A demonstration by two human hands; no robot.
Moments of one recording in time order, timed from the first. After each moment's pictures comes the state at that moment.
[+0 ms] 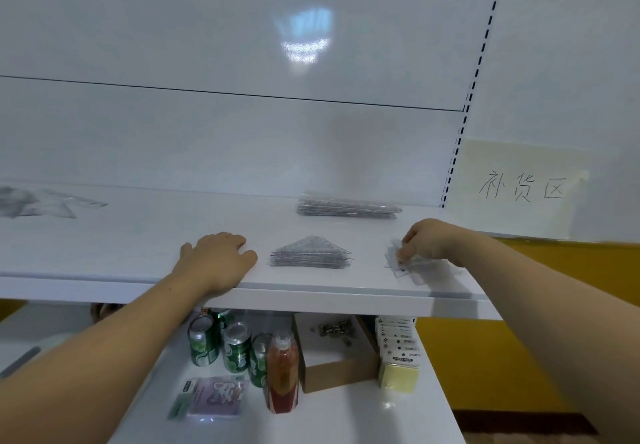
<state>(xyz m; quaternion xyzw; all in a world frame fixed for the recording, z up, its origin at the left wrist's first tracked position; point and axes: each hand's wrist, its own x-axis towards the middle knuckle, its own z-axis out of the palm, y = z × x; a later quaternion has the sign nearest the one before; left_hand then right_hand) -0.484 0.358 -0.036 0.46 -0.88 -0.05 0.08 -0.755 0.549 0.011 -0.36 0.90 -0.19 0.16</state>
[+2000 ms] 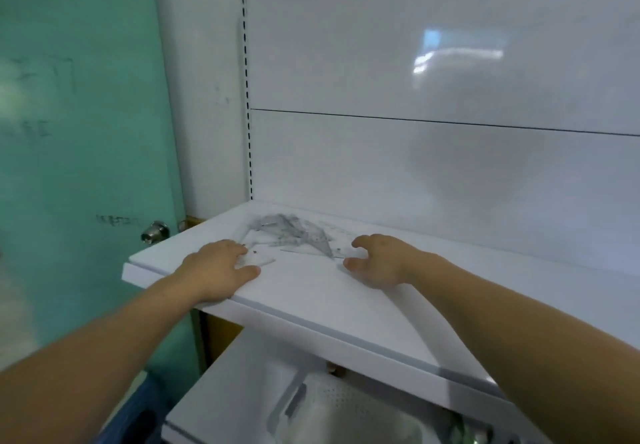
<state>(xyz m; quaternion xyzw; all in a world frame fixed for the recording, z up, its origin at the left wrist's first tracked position) -0.070 0.038 -0.014 0.58 -0.81 -0.06 0.09 -0.346 0.103 0.007 -0.68 0.73 -0.04 0.06</state>
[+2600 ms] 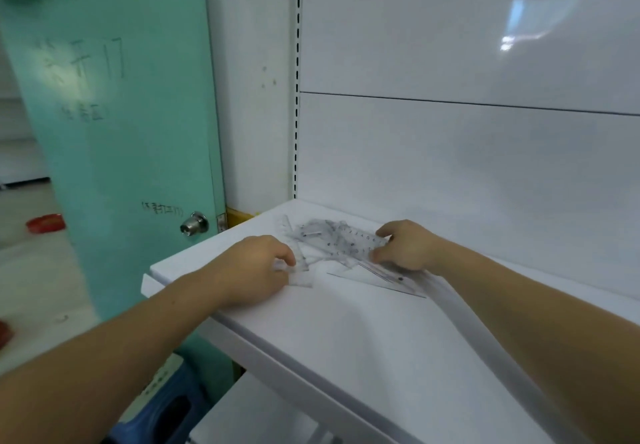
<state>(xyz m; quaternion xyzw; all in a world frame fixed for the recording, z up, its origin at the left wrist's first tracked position) -0.064 -0.028 -0.012 0.51 -0.85 -0.06 0.14 -0.330 -0.036 0.007 -0.67 0.71 -0.16 0.16</state>
